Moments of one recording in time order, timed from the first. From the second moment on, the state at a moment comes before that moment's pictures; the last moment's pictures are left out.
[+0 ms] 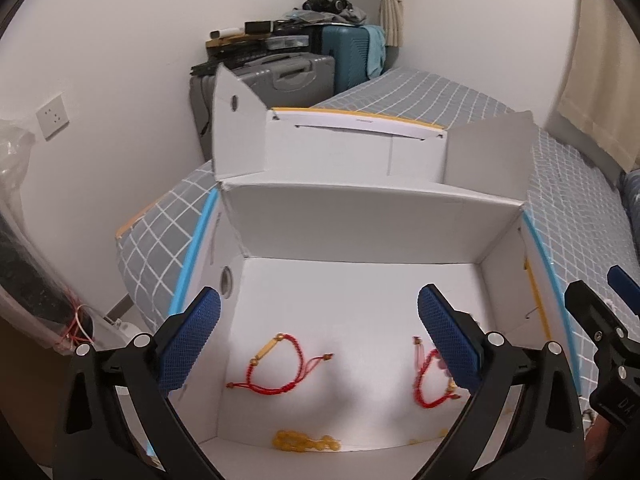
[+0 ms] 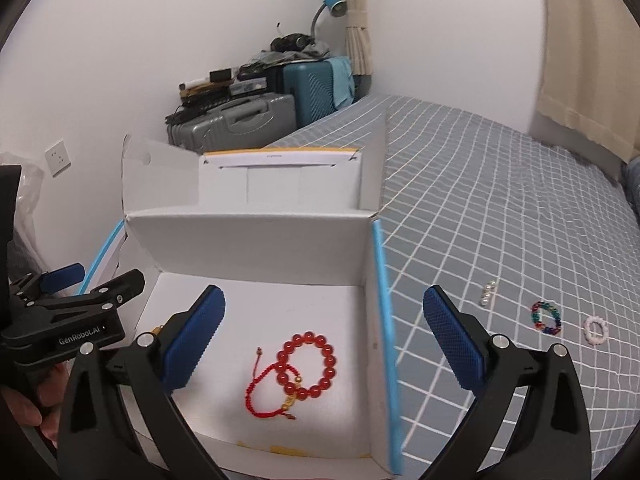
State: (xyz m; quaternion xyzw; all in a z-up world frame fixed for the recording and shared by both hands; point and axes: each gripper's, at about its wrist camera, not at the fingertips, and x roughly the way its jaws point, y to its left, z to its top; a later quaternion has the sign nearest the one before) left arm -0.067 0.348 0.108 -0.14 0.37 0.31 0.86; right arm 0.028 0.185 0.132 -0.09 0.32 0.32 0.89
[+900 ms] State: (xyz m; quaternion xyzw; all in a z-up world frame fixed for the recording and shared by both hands) left arm 0.080 0.170 0.130 -0.06 0.37 0.14 0.91; right arm 0.067 -0.043 0.161 -0.03 0.31 0.14 0.94
